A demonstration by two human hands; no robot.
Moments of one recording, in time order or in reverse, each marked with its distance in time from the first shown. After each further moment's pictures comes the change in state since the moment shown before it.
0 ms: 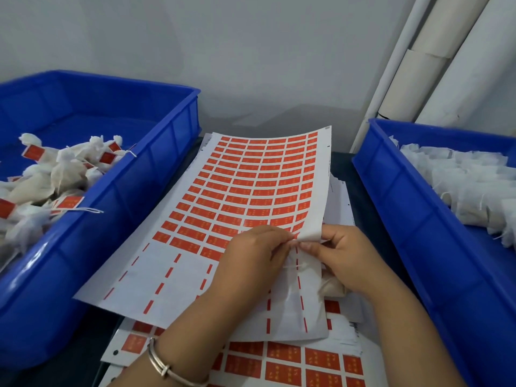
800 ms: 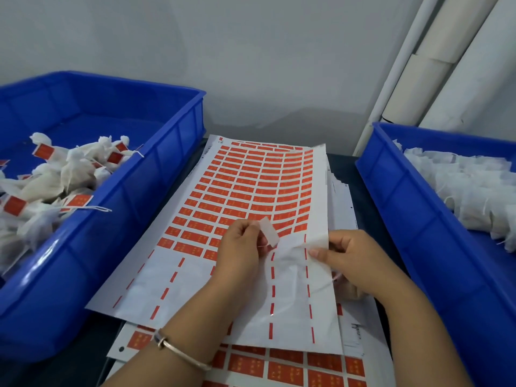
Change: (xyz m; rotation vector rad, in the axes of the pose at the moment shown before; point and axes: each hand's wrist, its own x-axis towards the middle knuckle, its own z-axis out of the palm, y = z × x) left_hand 0.017 -0.001 0.005 -0.840 0.186 -1.013; right_hand 0.000 0.004 -0.015 -0.063 -0.071 0.104
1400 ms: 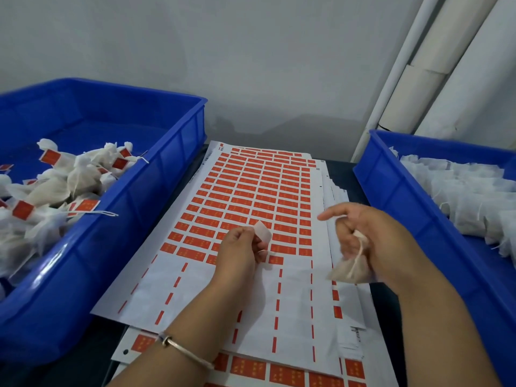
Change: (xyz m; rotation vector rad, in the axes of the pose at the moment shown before) left_hand 0.031 -0.013 0.001 -0.142 0.092 -0.097; right_hand -0.013 -0.051 -0.012 0.123 0.074 0.079
